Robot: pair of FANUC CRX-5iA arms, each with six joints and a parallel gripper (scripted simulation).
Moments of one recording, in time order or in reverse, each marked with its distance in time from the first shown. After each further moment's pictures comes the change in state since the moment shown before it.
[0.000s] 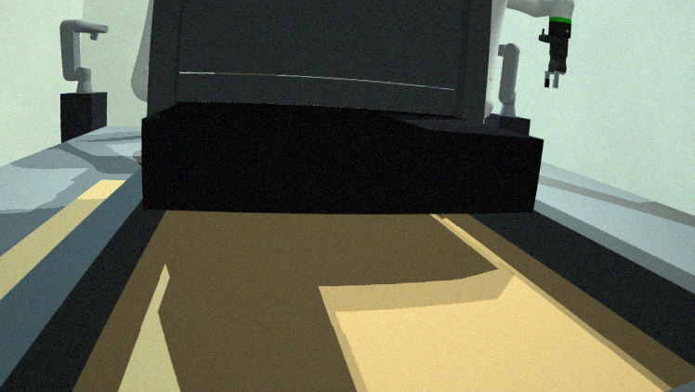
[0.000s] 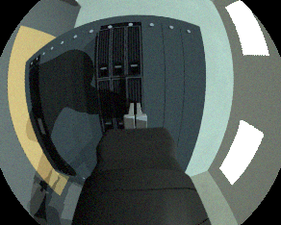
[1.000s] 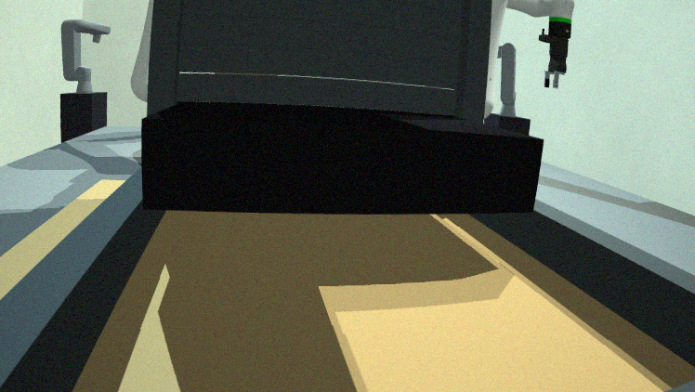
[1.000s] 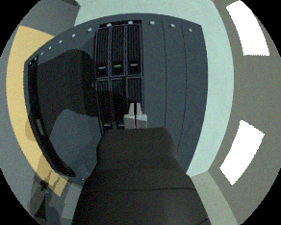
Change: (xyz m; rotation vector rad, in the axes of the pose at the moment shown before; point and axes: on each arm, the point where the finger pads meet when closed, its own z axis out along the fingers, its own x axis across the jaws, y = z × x) left arm 0.000 0.000 0.000 0.000 0.000 0.000; right arm 0.000 0.000 0.008 0.000 0.000 0.000
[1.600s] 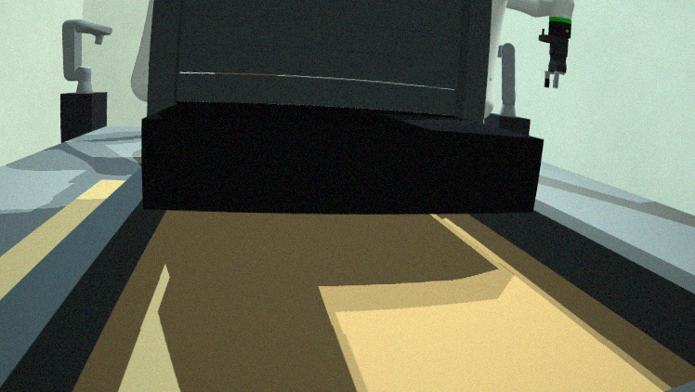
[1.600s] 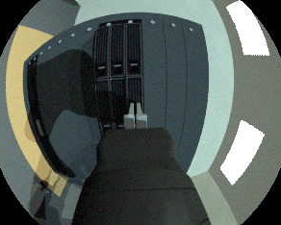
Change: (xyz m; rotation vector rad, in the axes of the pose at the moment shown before) left arm 0.000 0.000 0.000 0.000 0.000 0.000; right arm 0.000 0.000 0.003 0.000 0.000 0.000
